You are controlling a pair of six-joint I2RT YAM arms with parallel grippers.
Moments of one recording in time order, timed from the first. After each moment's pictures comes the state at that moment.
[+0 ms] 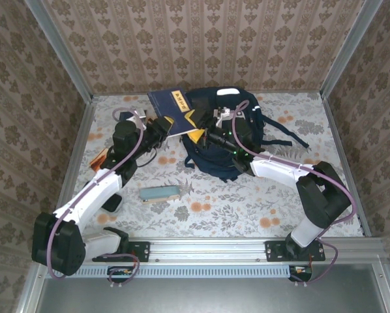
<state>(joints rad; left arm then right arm) -0.42 1.18 0.79 0.24 0.33 -1.25 0.61 1.64 1.00 0.67 -0.34 1.59</state>
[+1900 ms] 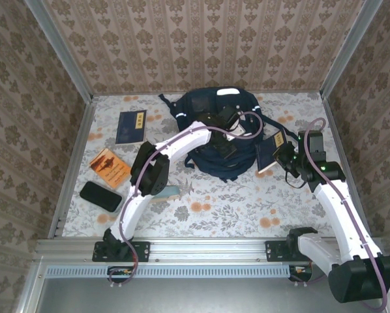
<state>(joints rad) -0.84 2.34 2.09 -0.90 -0.02 0.24 0.04 0.96 0.87 -0.72 -0.14 0.84</state>
